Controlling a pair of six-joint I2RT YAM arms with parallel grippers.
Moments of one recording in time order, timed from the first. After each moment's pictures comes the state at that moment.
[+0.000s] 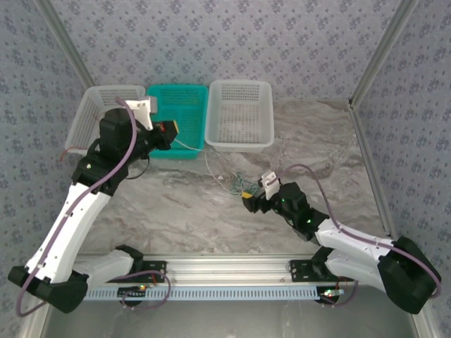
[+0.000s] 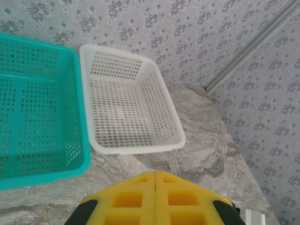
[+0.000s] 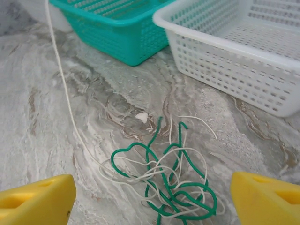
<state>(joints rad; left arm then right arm) -0.44 1.07 1.35 -0.62 0.14 -0.49 0.73 1.01 0.30 0.34 -0.01 0.01</state>
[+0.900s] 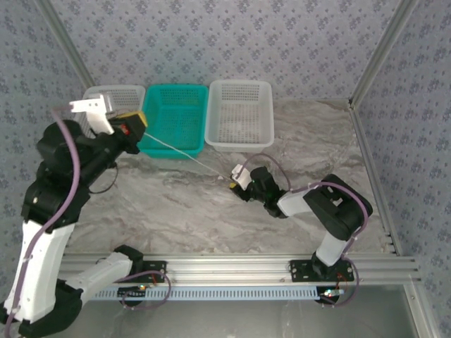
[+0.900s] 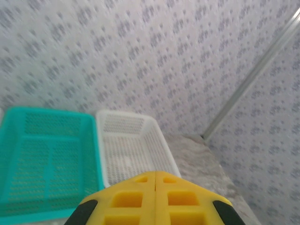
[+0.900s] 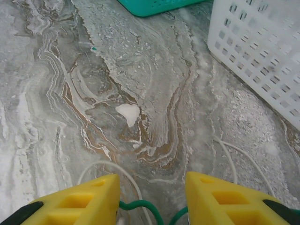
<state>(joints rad) -0.44 0.91 1.60 -0.78 -0.02 -0.41 0.69 1.71 0.55 0.63 -0.04 -0.27</state>
